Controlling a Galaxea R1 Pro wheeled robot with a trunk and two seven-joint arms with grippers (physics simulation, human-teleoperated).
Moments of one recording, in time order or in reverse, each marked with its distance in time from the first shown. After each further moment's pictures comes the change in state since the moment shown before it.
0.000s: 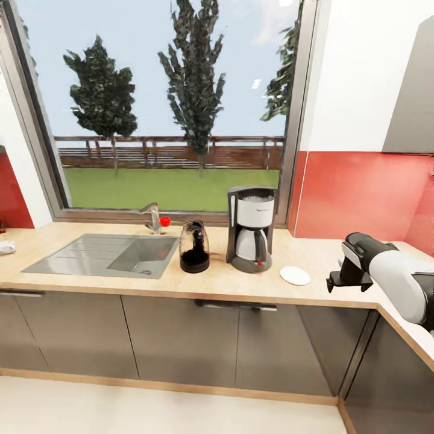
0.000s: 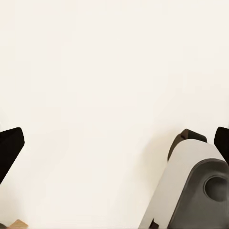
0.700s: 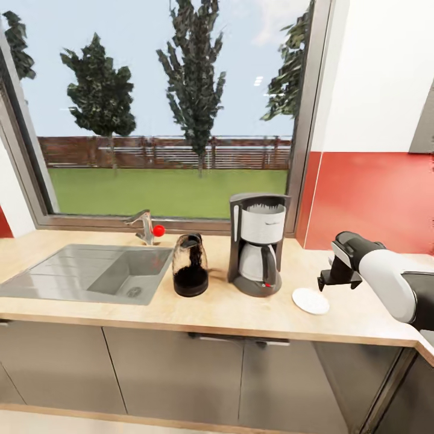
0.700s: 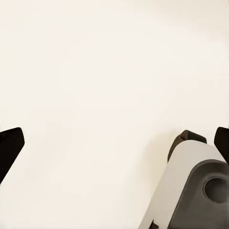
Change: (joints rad) left arm 0.000 -0.001 0.001 0.001 0.001 -0.006 0.000; right arm 0.000 0.047 0.003 -0.004 0.004 0.000 -0.002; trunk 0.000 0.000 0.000
